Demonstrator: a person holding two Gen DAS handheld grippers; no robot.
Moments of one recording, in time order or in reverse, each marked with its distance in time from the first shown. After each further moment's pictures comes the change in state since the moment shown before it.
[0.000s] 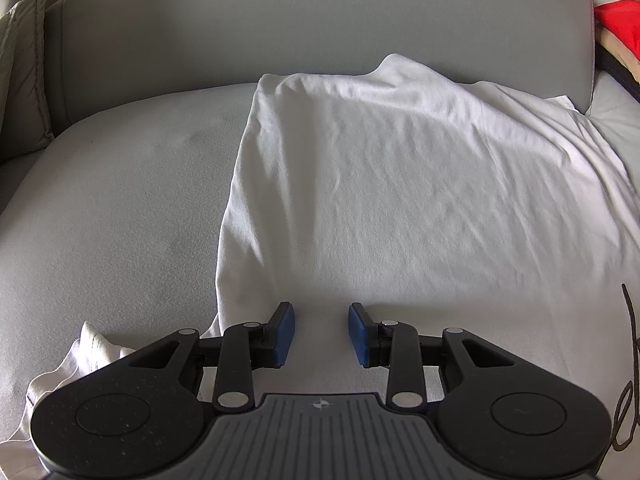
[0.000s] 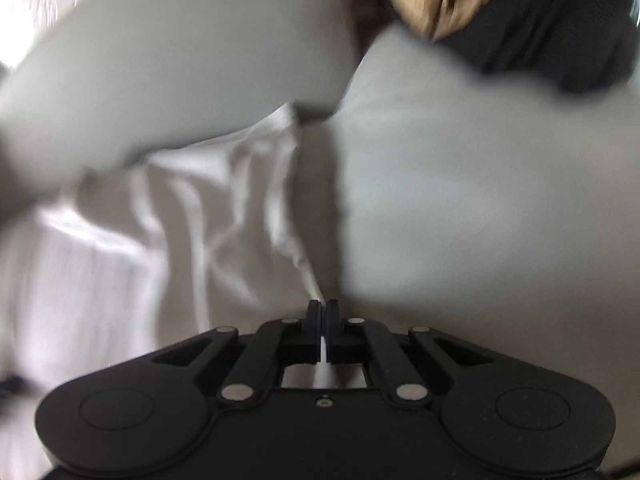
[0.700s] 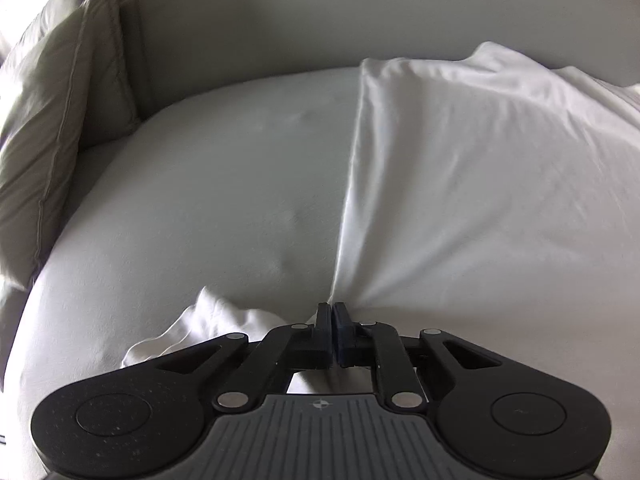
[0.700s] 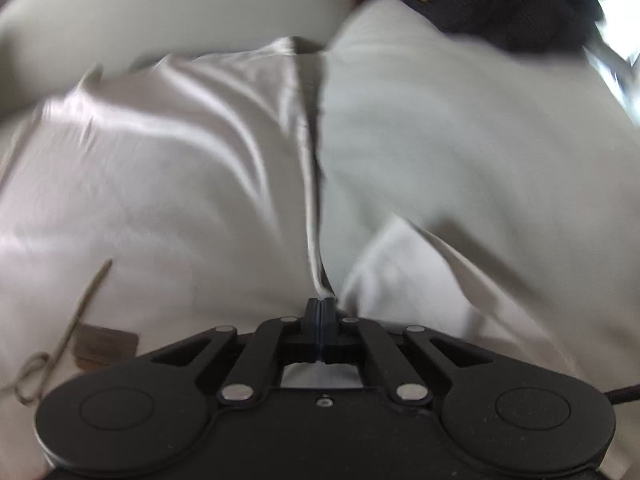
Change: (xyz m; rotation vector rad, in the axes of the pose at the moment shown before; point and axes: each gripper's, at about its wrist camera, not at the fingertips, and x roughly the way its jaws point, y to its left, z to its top) left arm -0.009 0.029 -0.009 -0.051 0.056 0.262; right arm -0.041 -0.008 -0.052 -0.039 0.117 -0.014
